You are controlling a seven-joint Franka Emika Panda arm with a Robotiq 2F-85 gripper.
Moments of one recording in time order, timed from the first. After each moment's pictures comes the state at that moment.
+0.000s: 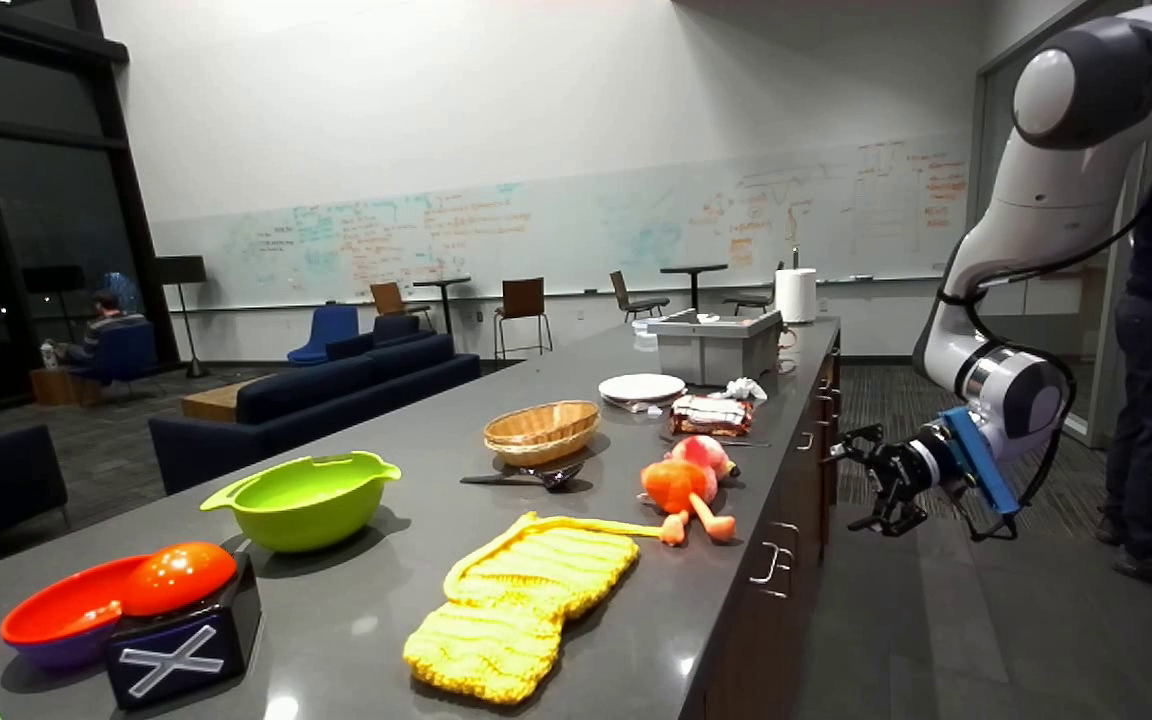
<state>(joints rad) -0.30 0.59 -0.20 -2.22 1.30 1.59 -0.82</state>
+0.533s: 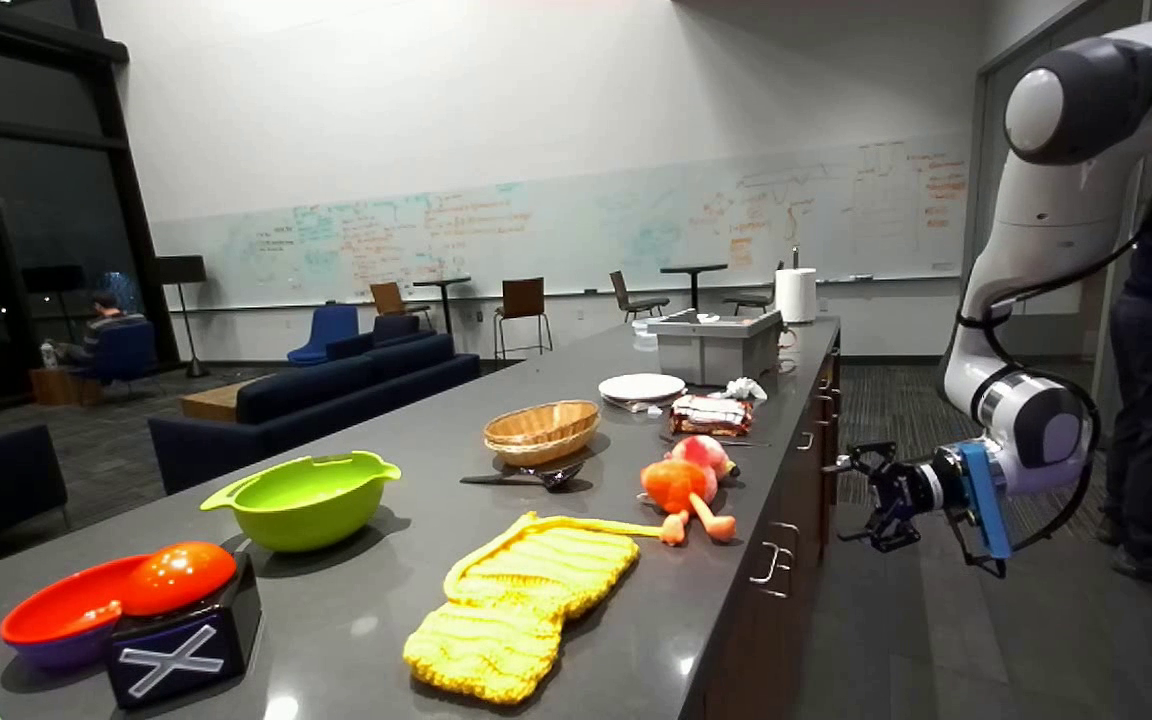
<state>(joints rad) -0.31 0.64 -0.20 -2.28 1.48 1.58 -1.12</state>
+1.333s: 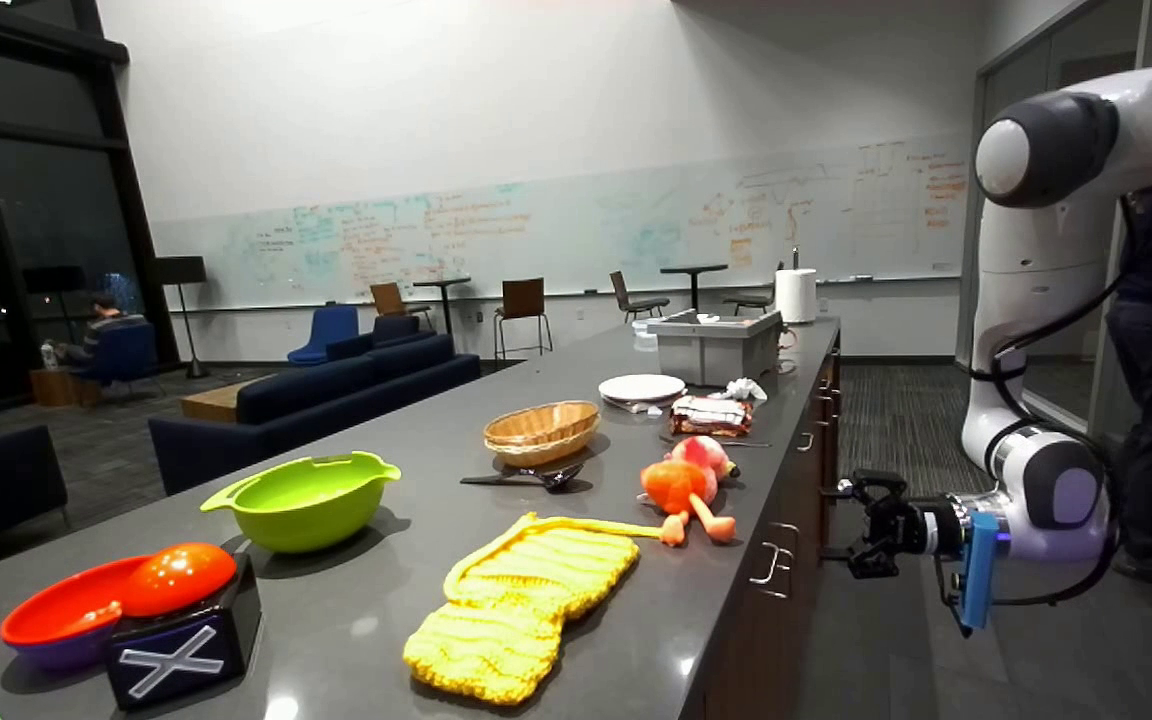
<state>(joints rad) -0.28 0.77 -0.20 -2.35 1.69 1.41 -1.56</state>
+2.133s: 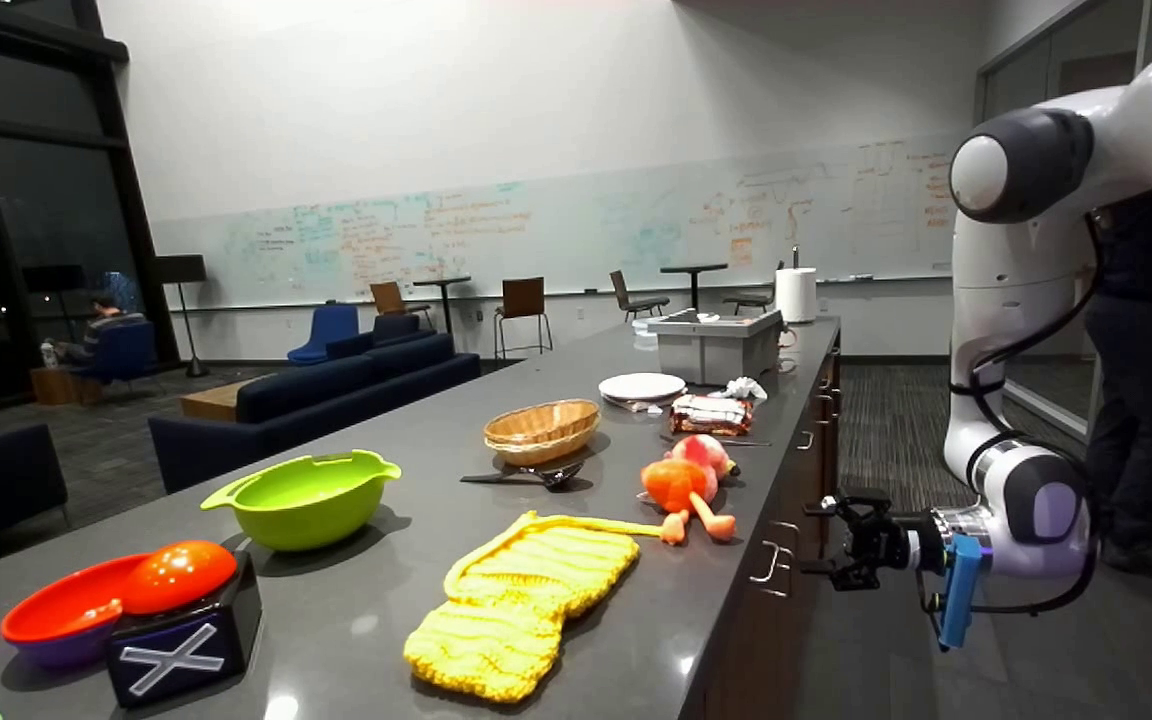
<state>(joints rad) -0.20 0.81 -0.20 -2.34 1.76 1.40 -1.68</state>
